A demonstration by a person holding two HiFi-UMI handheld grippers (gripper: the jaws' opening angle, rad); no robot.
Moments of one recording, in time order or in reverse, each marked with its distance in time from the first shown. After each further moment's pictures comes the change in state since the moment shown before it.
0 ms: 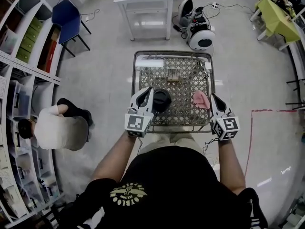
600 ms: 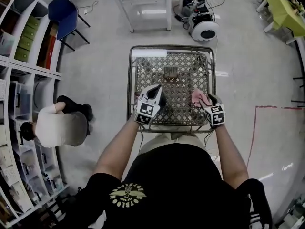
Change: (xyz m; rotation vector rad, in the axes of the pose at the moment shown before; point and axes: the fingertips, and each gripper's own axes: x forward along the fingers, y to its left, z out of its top) left arm 0.101 -0.041 -0.135 0.110 0.328 -0.161; right arm 0.075 -0.066 -0.204 -0.006 0.484 0.072
